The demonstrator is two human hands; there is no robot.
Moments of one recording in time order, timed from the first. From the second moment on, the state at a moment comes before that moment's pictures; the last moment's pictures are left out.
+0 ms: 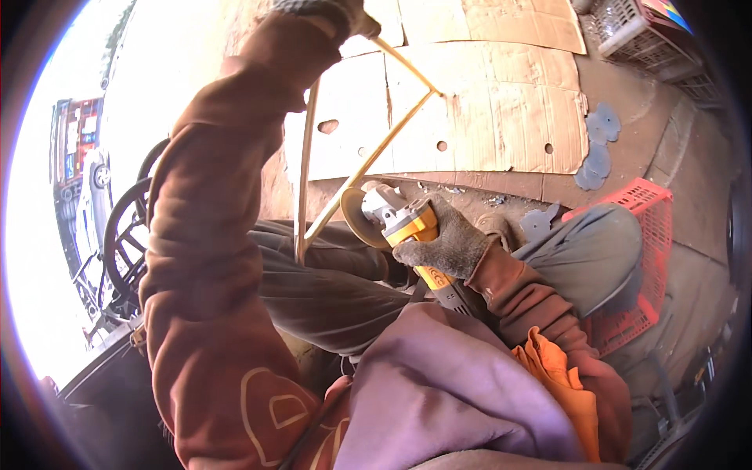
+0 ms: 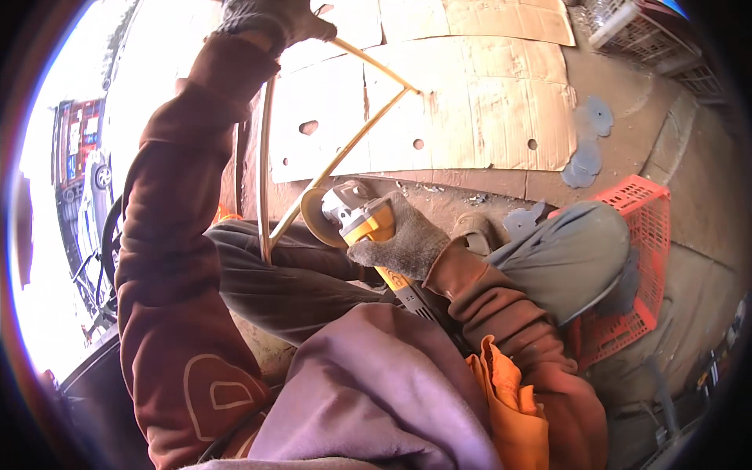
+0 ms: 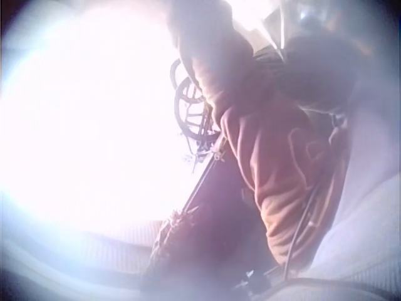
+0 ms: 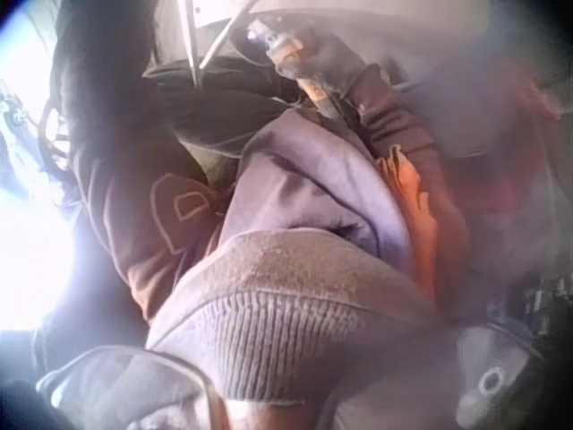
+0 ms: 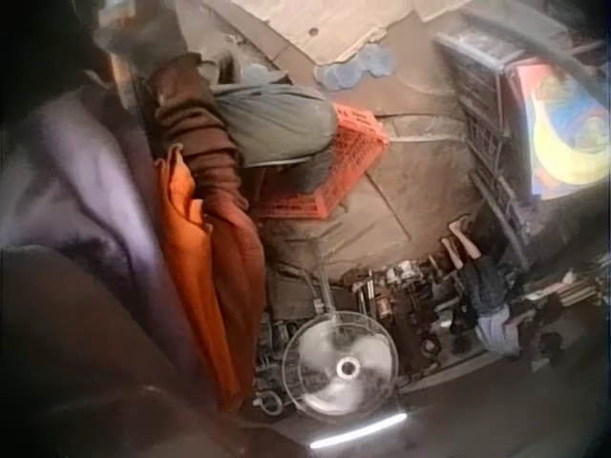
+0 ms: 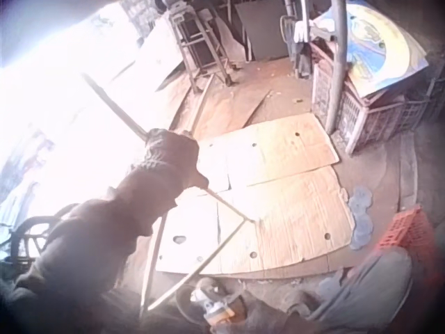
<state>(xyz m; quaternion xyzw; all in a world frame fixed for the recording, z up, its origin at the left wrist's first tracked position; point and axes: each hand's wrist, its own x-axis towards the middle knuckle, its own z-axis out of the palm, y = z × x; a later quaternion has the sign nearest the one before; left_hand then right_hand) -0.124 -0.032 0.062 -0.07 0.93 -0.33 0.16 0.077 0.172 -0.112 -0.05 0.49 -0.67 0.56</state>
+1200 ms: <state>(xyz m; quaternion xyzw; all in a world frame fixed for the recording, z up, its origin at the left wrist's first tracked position) -0.100 -0.058 0.073 -0.12 0.96 -0.20 0.14 -0.104 0.235 0.049 -0.48 0.88 0.01 0.06</state>
